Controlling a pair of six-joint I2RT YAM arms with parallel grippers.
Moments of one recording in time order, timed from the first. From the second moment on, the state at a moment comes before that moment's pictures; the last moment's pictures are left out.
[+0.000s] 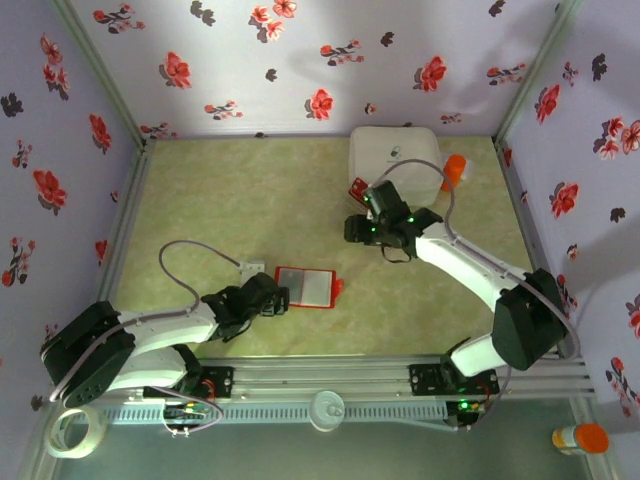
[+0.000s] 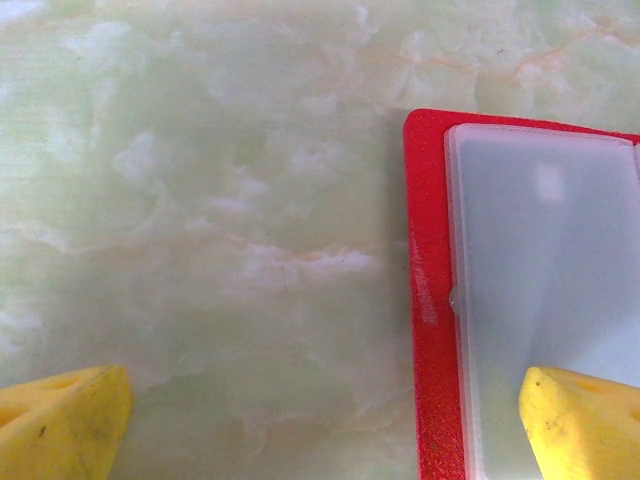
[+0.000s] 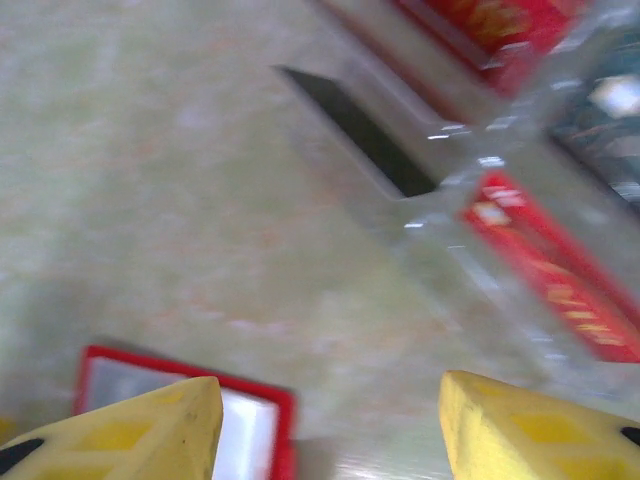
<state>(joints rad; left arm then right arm) -0.93 1.22 0.36 -0.11 -0.42 -0.74 0.59 1.45 1.09 -0.60 0.02 0.53</state>
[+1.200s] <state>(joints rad) -0.93 1.22 0.36 -0.12 -0.42 -0.74 0.57 1.80 1.36 -0.88 0.37 0.19</state>
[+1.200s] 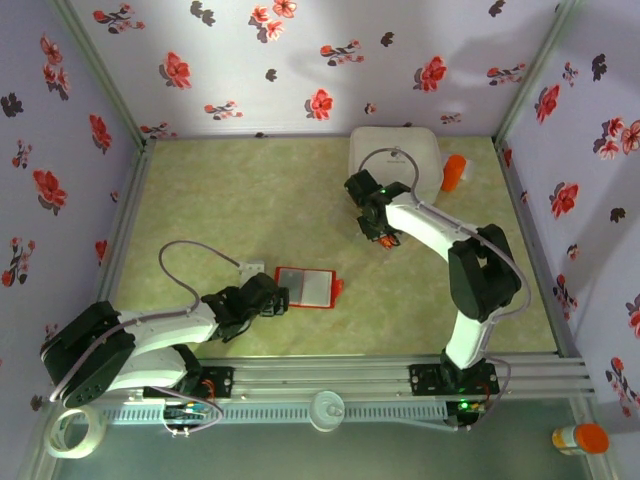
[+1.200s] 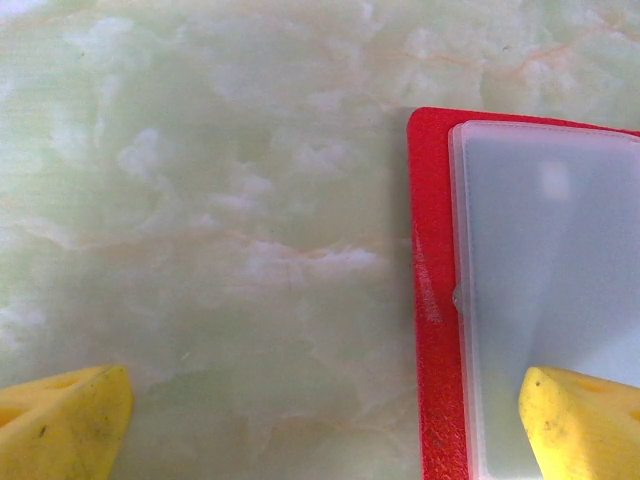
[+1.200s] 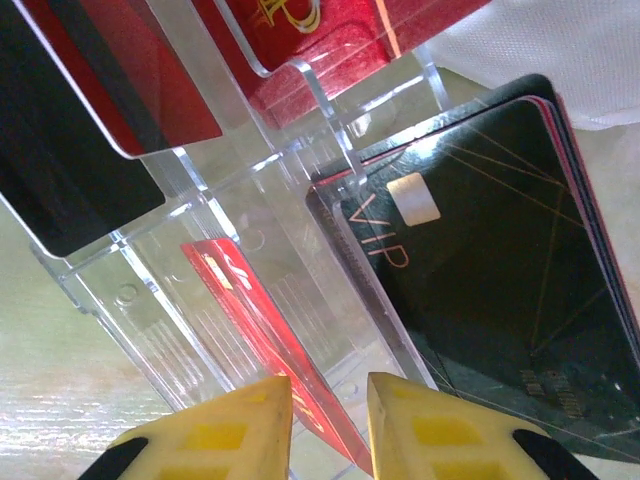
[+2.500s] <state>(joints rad) -0.93 1.20 0.36 -0.12 -0.42 -0.75 0.57 1.63 1.39 -0.92 0.08 -0.01</state>
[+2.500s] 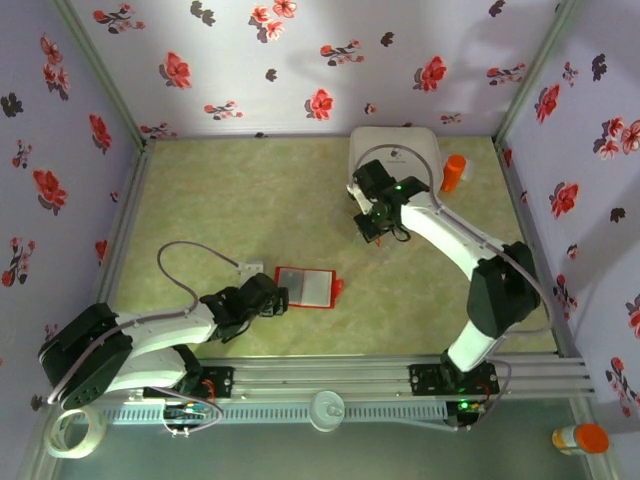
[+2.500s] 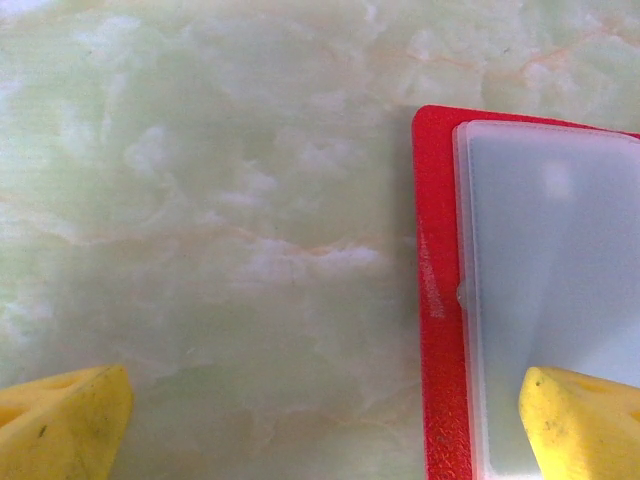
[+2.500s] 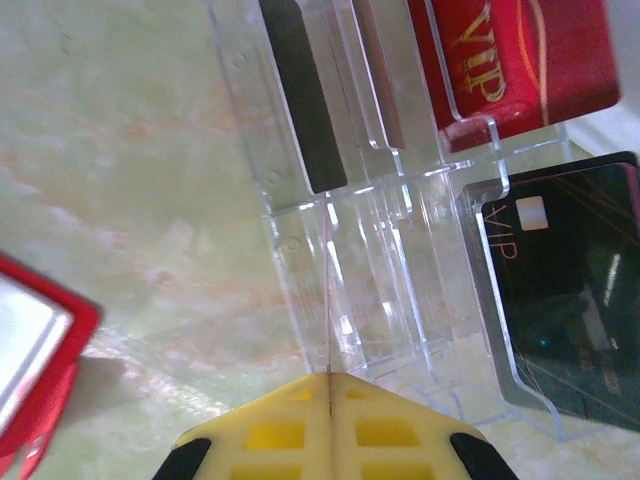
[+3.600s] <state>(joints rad) -0.93 1.18 0.36 -0.17 -0.43 -0.75 0.82 1.63 0.85 0.02 -0.27 0.86</state>
